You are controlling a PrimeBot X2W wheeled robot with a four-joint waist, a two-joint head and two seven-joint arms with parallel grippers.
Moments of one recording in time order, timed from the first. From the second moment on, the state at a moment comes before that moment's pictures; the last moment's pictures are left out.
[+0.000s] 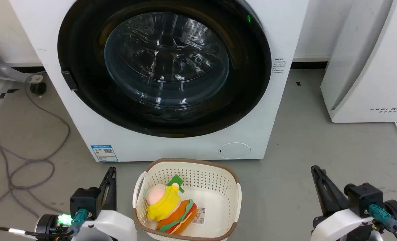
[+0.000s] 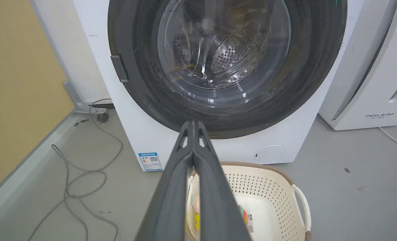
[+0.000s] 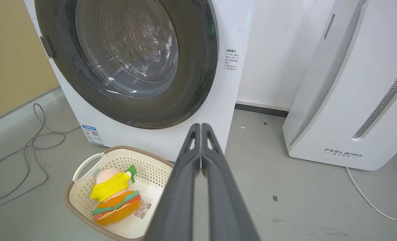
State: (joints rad) left arm 0.02 0.05 0.00 0.00 0.00 0.00 0.00; right arm 0.01 -0.05 0.00 0.00 0.01 0.13 0.00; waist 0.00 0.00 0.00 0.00
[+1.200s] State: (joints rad) left arm 0.02 0.05 -0.02 0.03 -0.03 0.00 -0.03; right arm 0.01 -0.05 0.01 0.04 0.03 0.13 -0.03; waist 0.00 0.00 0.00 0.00
